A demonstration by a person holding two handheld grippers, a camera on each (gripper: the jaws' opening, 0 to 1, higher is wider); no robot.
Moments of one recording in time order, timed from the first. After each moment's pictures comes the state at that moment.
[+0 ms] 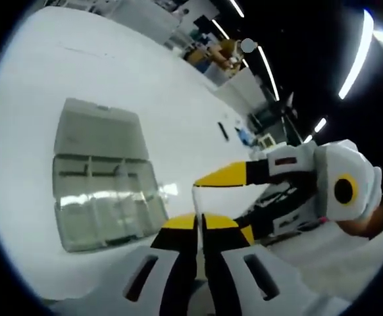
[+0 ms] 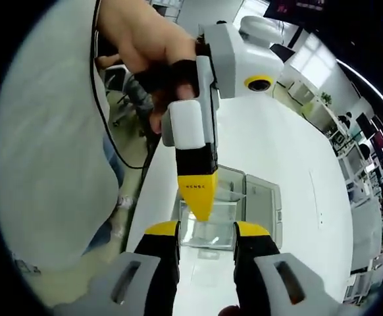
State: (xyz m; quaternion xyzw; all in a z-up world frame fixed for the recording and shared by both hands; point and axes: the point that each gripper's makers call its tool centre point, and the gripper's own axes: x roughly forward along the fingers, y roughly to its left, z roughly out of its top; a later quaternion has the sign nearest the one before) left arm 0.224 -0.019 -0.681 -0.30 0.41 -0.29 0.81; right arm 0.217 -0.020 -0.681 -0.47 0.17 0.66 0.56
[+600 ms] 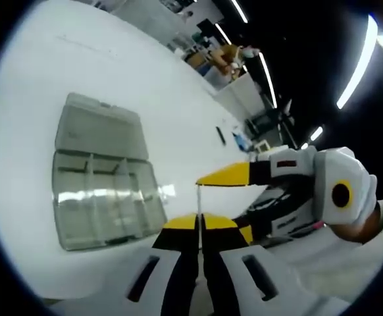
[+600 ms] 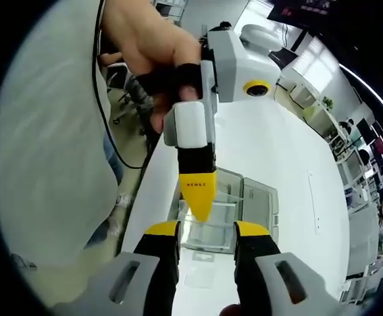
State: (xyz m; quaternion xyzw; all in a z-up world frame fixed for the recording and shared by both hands) left arm 0.228 -0.015 -0.681 -0.34 0.40 -0.29 0.80; right arm 0.221 -0.016 -0.679 -0.48 0.15 0.66 0.56
